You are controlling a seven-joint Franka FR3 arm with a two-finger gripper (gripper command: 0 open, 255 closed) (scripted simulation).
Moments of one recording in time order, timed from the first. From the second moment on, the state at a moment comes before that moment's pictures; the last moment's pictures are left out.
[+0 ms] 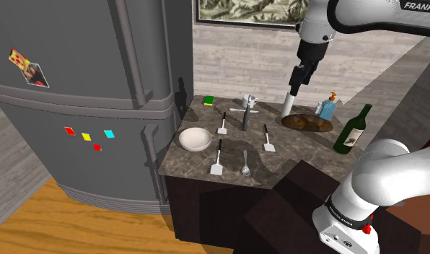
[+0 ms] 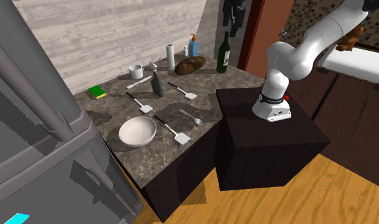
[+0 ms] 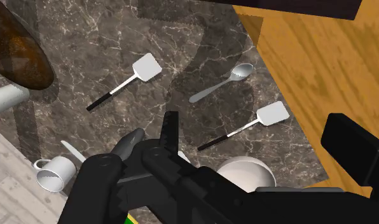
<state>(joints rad) 0.02 -0.79 0.06 -2.28 -0.11 1.51 -0.04</state>
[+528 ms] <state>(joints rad) -0.01 -0.71 0.12 -2.41 -0.06 1.71 0.13</state>
